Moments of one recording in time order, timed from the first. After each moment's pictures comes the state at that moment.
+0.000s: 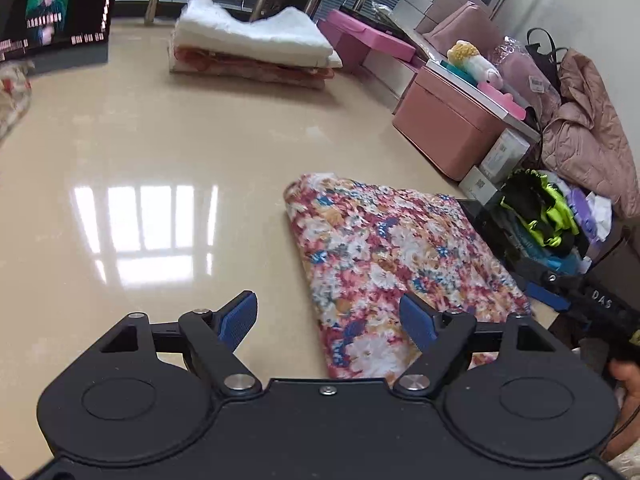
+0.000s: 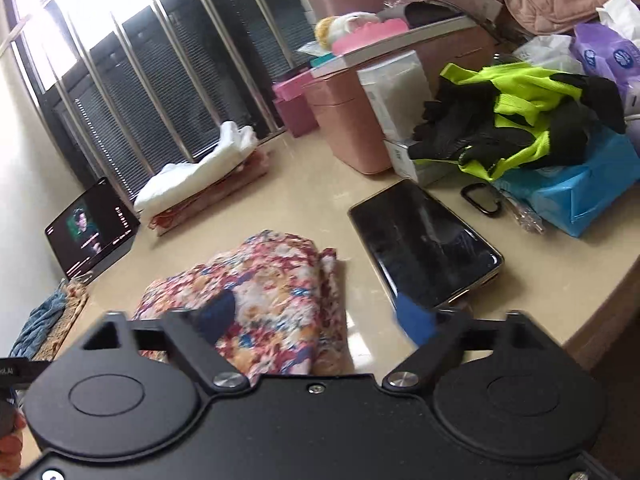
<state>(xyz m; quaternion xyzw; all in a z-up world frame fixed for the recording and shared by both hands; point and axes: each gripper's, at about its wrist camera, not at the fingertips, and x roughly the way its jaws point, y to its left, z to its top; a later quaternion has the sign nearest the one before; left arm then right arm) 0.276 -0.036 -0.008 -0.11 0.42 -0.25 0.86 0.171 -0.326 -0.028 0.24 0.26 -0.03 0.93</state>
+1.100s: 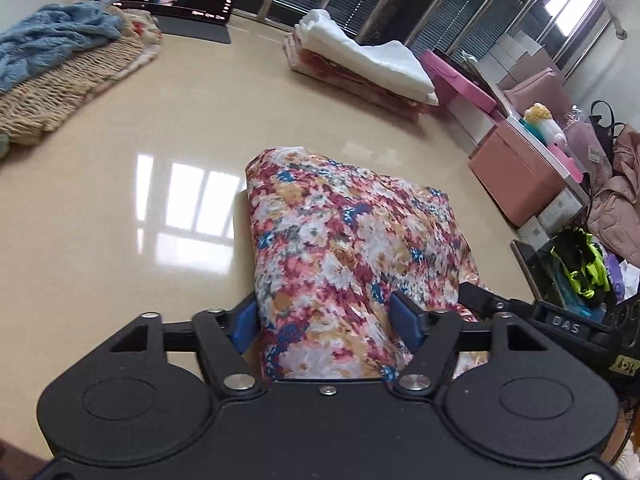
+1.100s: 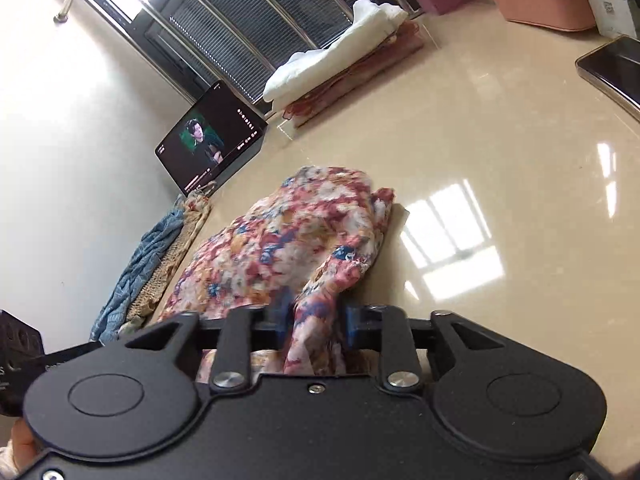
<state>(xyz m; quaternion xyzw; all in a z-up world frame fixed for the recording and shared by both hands) 0.239 0.051 -0.017 -0.17 0.40 -0.14 0.89 0.224 -0.218 -0.064 0.29 0.34 0.18 0.88</state>
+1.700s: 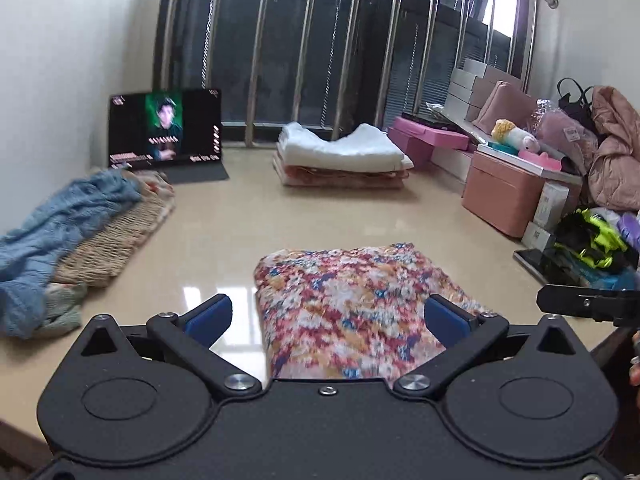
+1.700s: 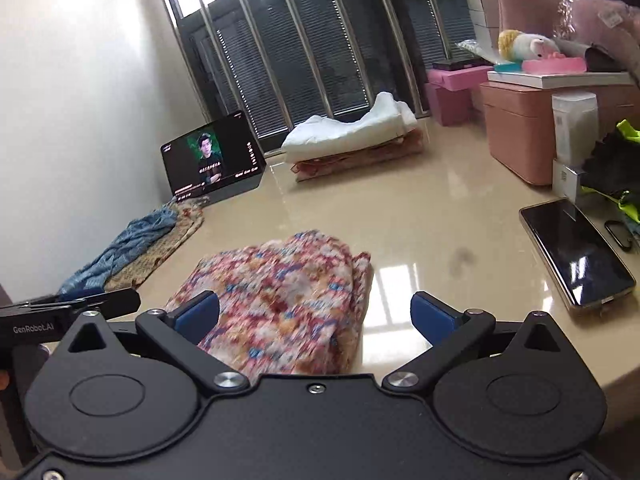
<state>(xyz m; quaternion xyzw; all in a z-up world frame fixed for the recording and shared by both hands) 0.148 0.011 0.035 -0.02 0.24 -0.08 0.97 0.131 -0.213 0.017 0.13 0.27 0.13 0.95</state>
